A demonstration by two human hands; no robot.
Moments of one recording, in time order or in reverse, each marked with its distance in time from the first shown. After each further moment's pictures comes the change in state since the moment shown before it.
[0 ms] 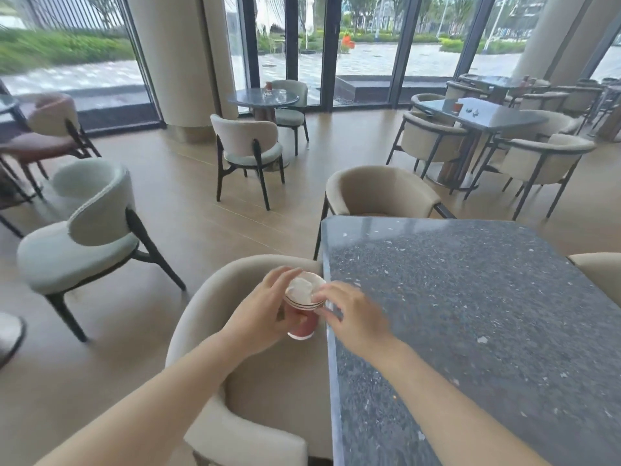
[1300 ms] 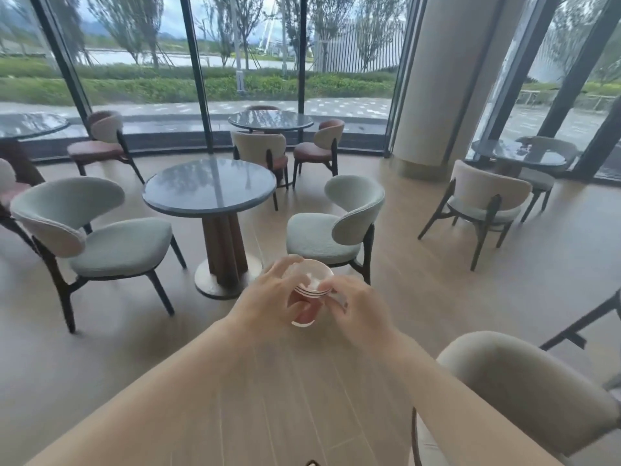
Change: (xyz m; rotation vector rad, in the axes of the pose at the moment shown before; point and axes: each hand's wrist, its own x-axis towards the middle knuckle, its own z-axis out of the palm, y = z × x) left_hand -0.306 -0.250 -0.321 0.405 0.361 -0.501; right_hand 0.149 -0.384 0.321 0.324 -0.223 -0.540
